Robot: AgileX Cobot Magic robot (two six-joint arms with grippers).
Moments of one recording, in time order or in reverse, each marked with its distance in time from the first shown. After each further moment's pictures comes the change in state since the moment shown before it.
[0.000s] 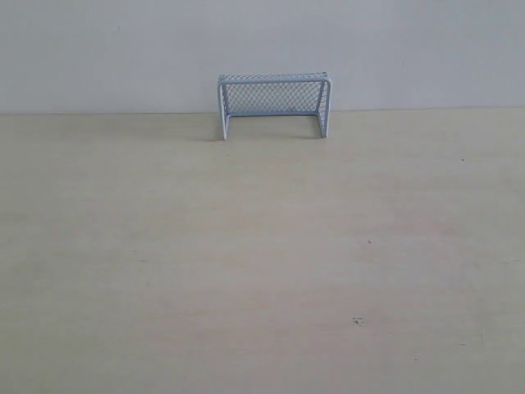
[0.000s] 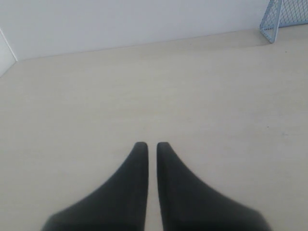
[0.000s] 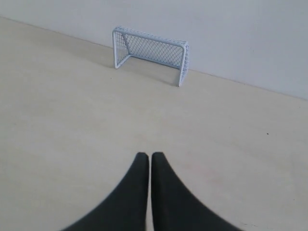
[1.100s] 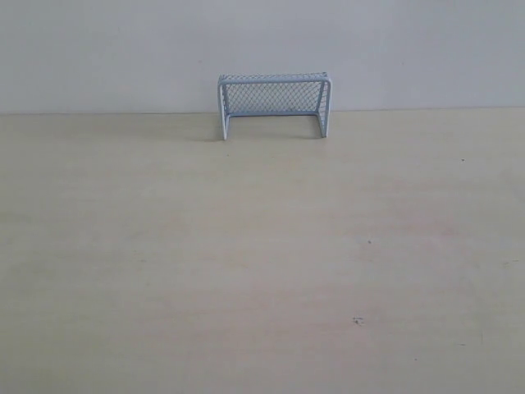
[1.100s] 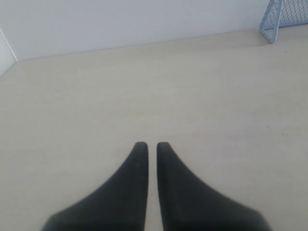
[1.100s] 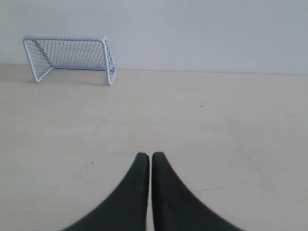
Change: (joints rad) left arm 0.000 0.000 0.000 0.000 0.000 0.000; right arm -0.281 -0.241 0.375 0.048 -0.252 0.012
